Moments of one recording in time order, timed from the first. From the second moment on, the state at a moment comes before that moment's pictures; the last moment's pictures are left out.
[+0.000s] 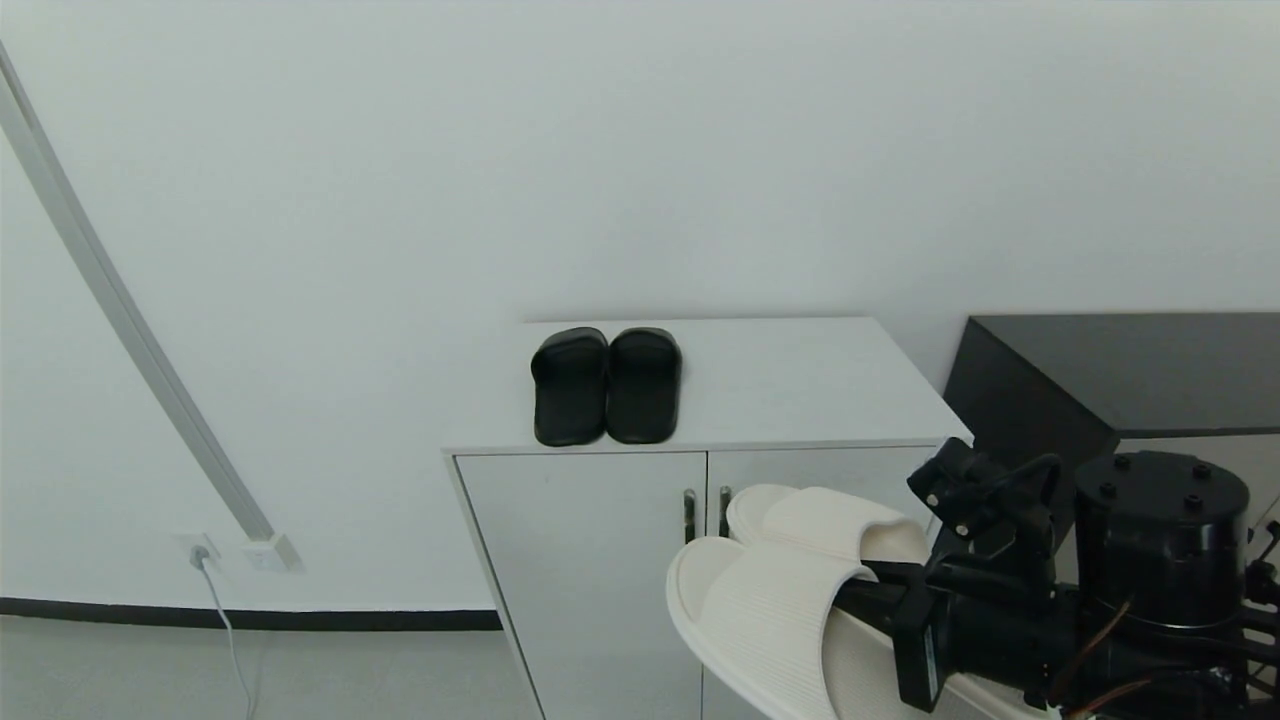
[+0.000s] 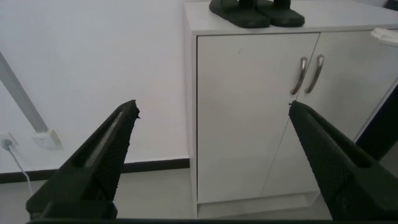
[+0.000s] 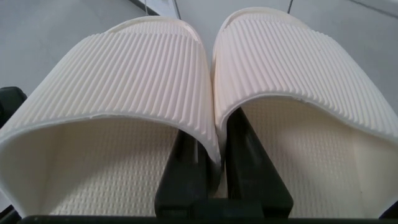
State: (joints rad) left arm 0.00 0.00 0.00 0.00 -0.05 0.00; right arm 0.75 1.58 -0.47 -0.78 0.14 0.09
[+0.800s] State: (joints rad) left arm 0.00 0.00 0.00 0.00 -0.05 0.00; right arm 0.75 1.58 -0.45 -0.79 0.15 0.07
